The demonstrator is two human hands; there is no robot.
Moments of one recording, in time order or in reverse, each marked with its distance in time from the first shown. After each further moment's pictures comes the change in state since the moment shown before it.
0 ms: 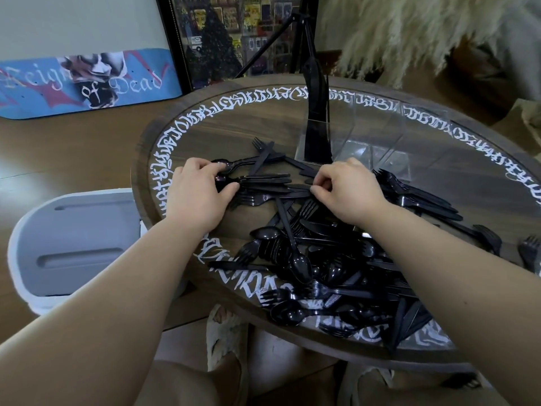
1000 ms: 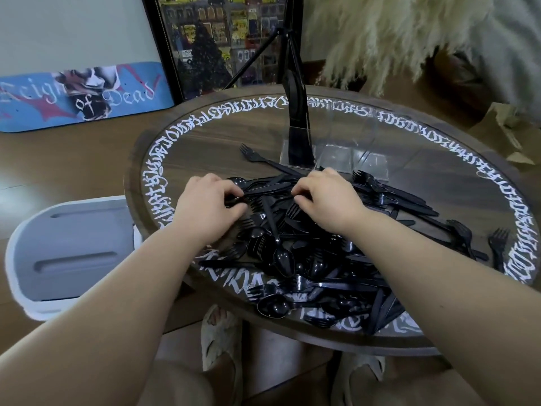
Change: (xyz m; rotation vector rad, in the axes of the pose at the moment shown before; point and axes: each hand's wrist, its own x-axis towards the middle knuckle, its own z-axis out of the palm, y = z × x) left_hand -0.021 0.028 -0.007 0.028 -0.170 0.130; right_hand -0.020 -0.008 -0.009 0.001 -0.077 -0.079
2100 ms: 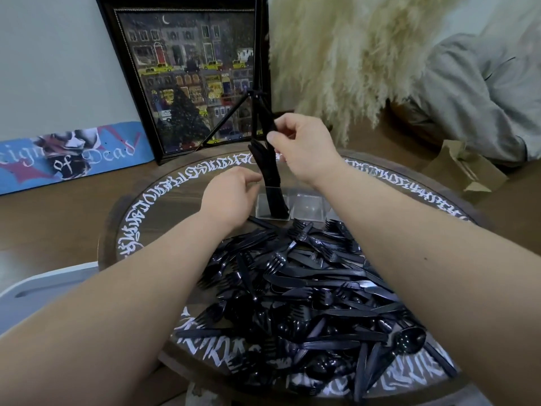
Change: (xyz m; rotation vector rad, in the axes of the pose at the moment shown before) left_hand 0.095 0.078 -0.020 -0.183 0.156 0.241; right_hand 0.084 -0.006 -0.113 0.716 0.483 0.098
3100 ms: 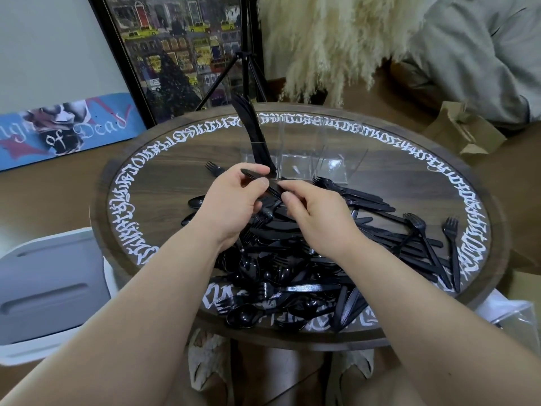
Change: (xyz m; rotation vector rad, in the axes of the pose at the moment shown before) left_hand -0.093 0.049 0.011 -0.995 -0.109 -0.390; right_hand -0.161 0.050 -0.017 -0.224 -0.179 0.061
